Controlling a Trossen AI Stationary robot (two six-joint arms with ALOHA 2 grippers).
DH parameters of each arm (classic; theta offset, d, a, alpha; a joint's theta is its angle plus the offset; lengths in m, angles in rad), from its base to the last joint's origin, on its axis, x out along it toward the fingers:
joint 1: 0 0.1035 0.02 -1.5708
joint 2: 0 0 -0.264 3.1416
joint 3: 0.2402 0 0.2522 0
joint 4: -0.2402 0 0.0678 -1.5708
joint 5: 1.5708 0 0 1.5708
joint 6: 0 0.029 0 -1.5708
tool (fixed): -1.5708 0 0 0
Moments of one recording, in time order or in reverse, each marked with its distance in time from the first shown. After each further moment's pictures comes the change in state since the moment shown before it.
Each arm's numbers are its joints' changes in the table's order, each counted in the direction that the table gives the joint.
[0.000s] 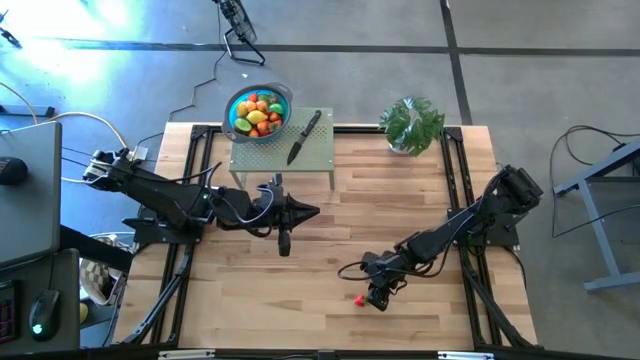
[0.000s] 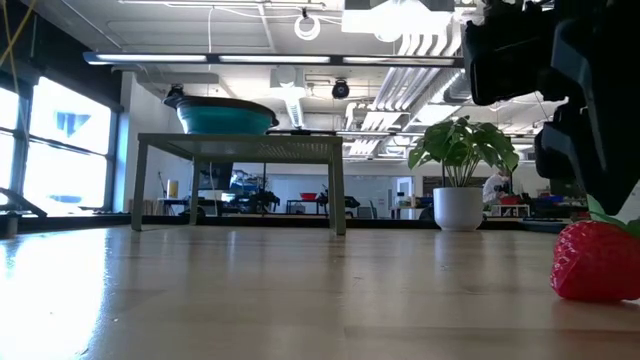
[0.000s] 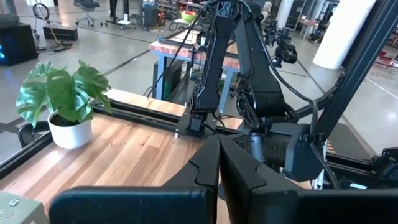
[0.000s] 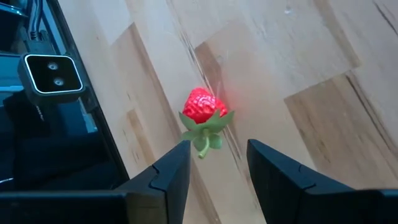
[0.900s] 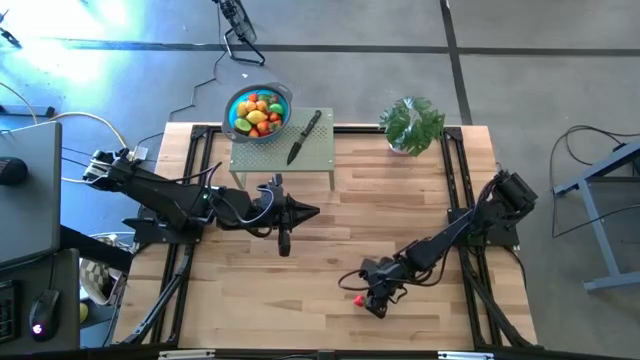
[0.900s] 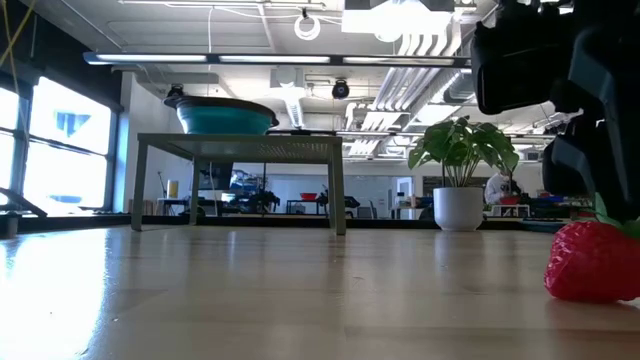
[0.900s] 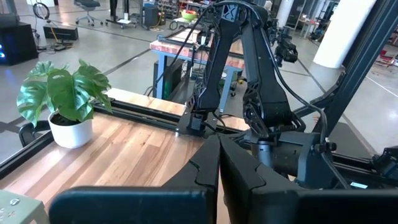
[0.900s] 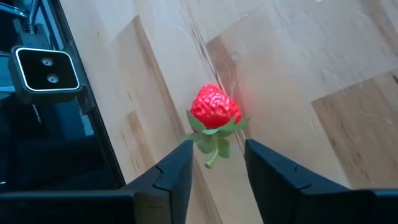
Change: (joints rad) left arm 0.000 0.000 0.000 -0.005 0.001 0.000; right arm 0.048 0.065 0.000 0.089 -0.049 0.018
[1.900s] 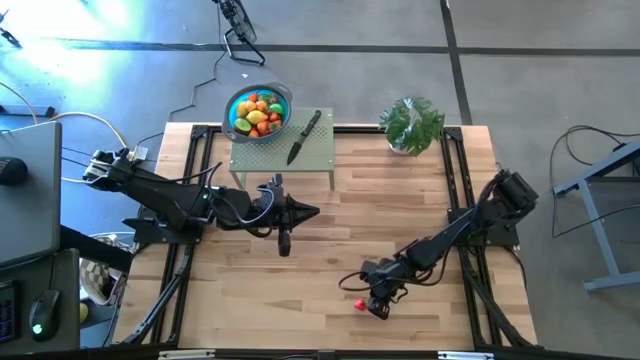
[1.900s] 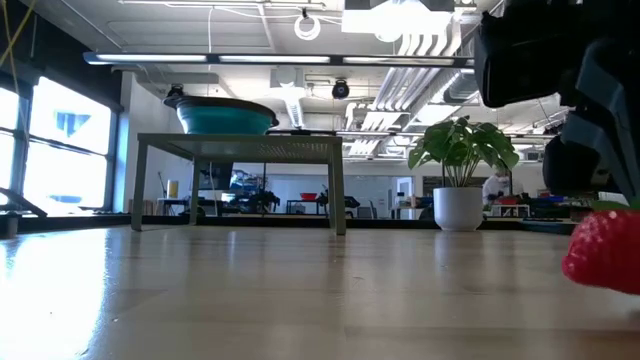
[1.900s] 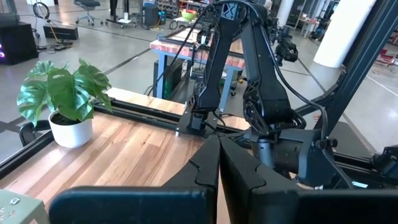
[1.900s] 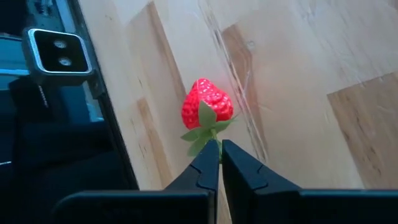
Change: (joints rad) left arm 0.000 0.000 0.000 -0.002 0.000 0.000; right arm 0.000 -0.007 0.000 -0.001 0.046 -0.040
